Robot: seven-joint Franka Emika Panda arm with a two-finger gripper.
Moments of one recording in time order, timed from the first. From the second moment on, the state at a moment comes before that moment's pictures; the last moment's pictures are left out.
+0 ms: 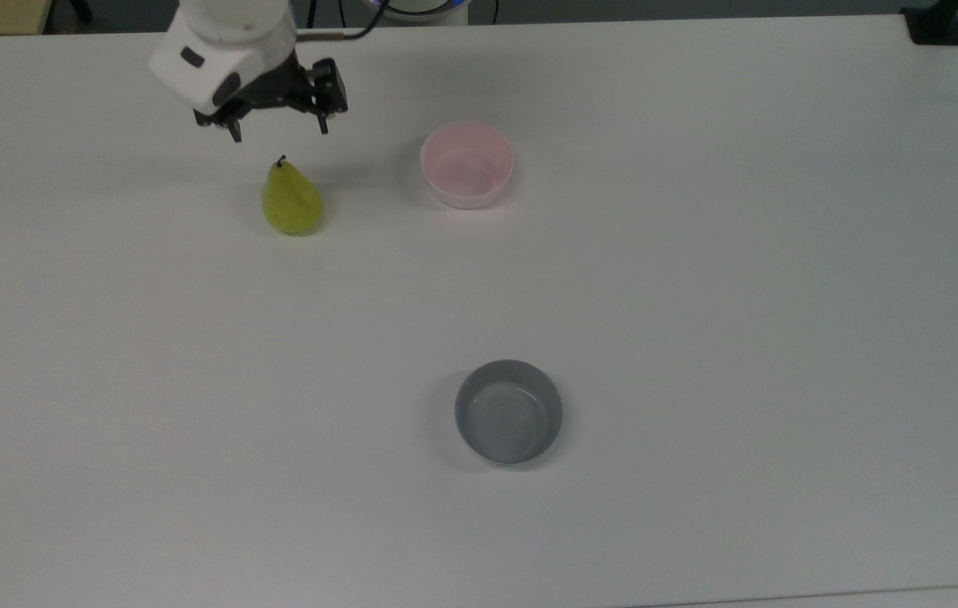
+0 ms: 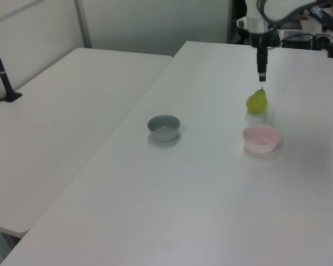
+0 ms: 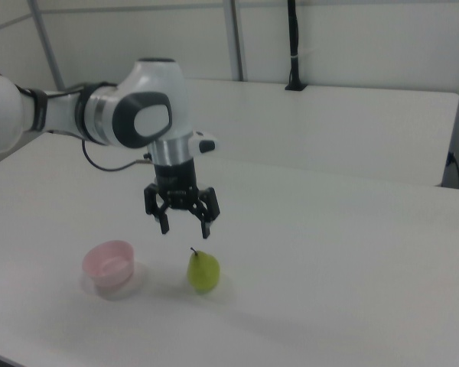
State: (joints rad) arm -0.07 0.09 -0.08 -1.93 -0.09 1.89 -0.31
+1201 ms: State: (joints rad) arm -0.10 0.26 -0.08 -1.98 -0.12 2.09 -0.31
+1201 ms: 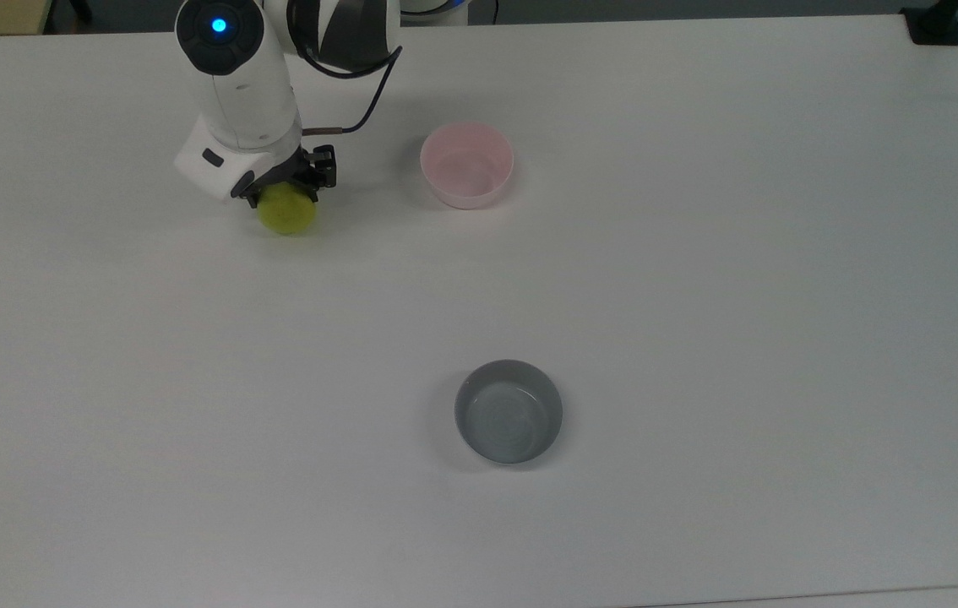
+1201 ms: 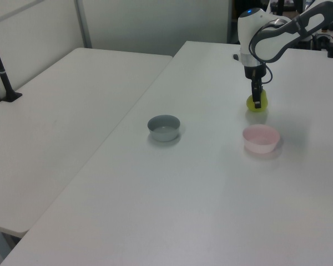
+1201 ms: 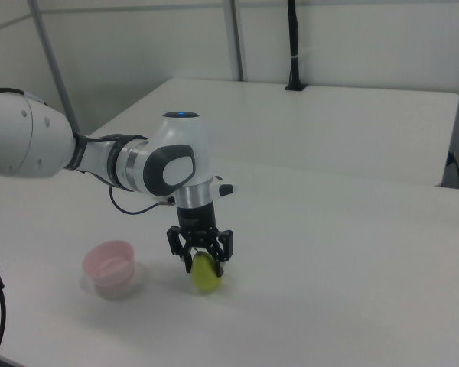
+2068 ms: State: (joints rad) arm -0.10 0.13 -0.08 -1.90 -0.12 1.89 -0.31
